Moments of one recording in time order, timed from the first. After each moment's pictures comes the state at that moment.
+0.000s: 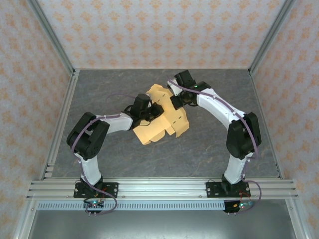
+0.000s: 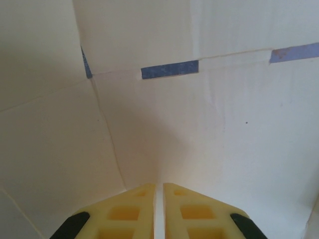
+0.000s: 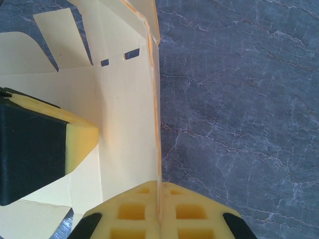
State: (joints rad) left arm -0.49 1.84 1.00 0.24 0.26 -1.03; right arm 0.51 1.81 1.56 -0.77 -0.07 -0.09
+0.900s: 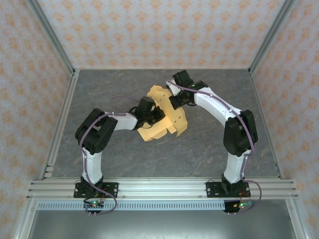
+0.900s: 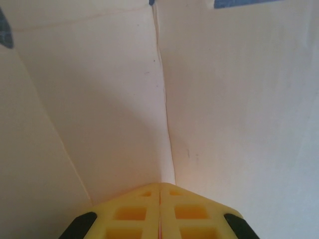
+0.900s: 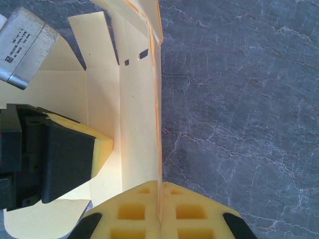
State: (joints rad) left arm -0.50 1.97 1.05 0.22 0.25 -1.02; right arm 0.51 1.87 1.60 -0.77 -0.06 -0.09
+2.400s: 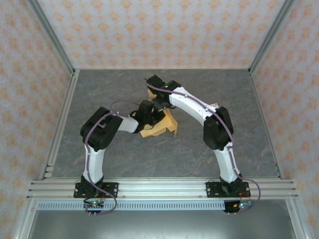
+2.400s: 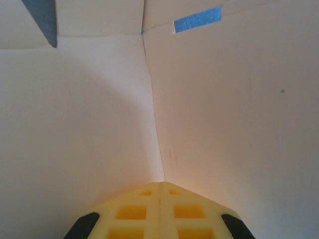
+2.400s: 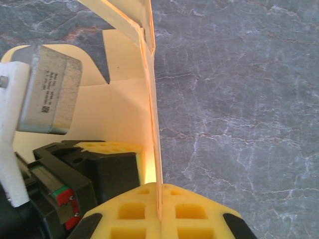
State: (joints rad) left arm -0.50 2.04 0.99 0.44 0.21 -1.11; right arm 0.72 2.13 1.95 -1.03 0.29 0.23
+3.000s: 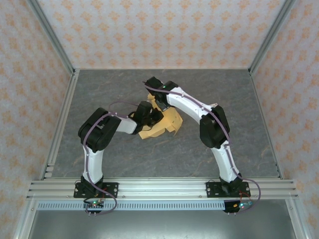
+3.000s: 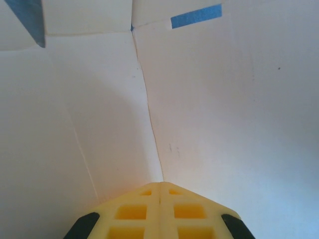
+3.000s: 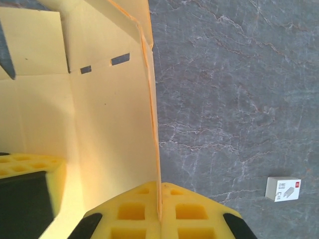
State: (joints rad) left arm -0.49 2.01 0.94 0.44 0.21 -1.09; right arm 0.72 2.19 1.99 -1.07 0.50 0.10
